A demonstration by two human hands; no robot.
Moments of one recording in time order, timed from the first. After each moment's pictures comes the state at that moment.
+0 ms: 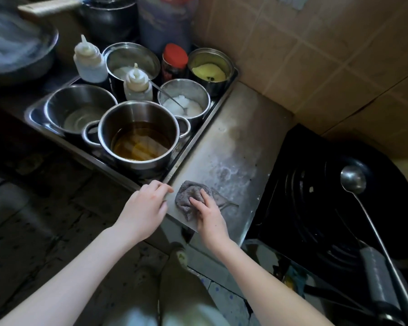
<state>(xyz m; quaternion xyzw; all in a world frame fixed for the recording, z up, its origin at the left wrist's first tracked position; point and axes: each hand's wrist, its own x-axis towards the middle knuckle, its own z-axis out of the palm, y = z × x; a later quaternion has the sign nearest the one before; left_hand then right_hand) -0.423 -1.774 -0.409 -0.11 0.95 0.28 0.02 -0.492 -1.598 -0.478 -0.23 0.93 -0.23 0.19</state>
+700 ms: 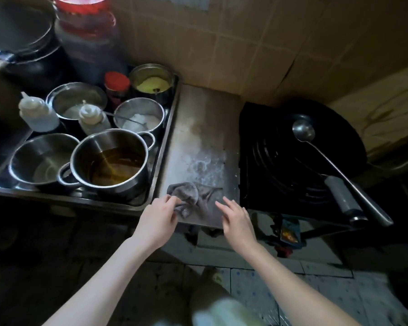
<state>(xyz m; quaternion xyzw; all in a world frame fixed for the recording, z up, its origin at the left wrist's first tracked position) -0.427 -1.758 -0.400 0.05 0.96 0.25 0.07 -0.437 -1.537 -0.435 -0.04 0.97 -0.23 0.10</state>
